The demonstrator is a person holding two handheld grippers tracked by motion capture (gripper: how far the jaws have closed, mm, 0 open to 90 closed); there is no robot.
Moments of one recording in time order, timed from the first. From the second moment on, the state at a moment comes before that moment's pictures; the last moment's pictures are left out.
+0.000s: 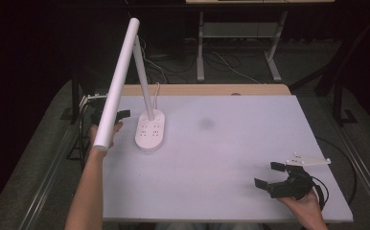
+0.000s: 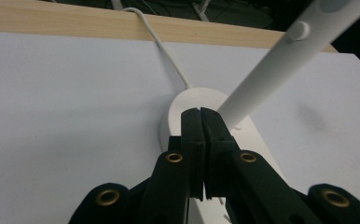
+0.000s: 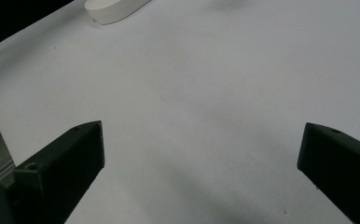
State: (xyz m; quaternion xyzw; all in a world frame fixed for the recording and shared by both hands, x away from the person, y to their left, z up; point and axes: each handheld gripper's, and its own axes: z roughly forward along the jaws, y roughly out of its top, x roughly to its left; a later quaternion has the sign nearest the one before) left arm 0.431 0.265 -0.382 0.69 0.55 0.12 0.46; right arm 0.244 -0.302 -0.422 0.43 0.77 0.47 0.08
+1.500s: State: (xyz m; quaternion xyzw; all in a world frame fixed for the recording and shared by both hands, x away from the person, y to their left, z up) left arm 0.308 0.246 -0.380 0.69 0.45 0.09 0.55; right arm 0.243 -0.301 -0.422 0.43 0.77 0.47 0.08
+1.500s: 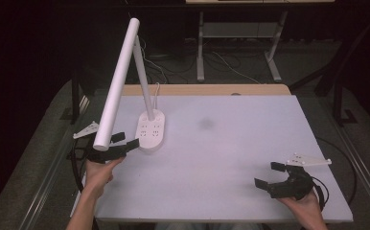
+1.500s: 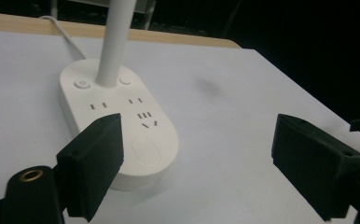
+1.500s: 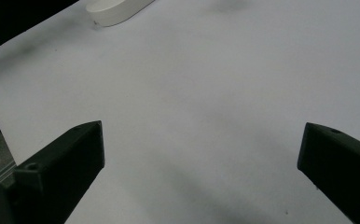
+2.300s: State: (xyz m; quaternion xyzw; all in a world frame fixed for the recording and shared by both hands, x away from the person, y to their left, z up) left arm 0.274 0.209 -0.402 0.75 0.39 0.07 0.53; right arm 0.242 -0.300 -0.422 0.43 0.77 0.47 0.08
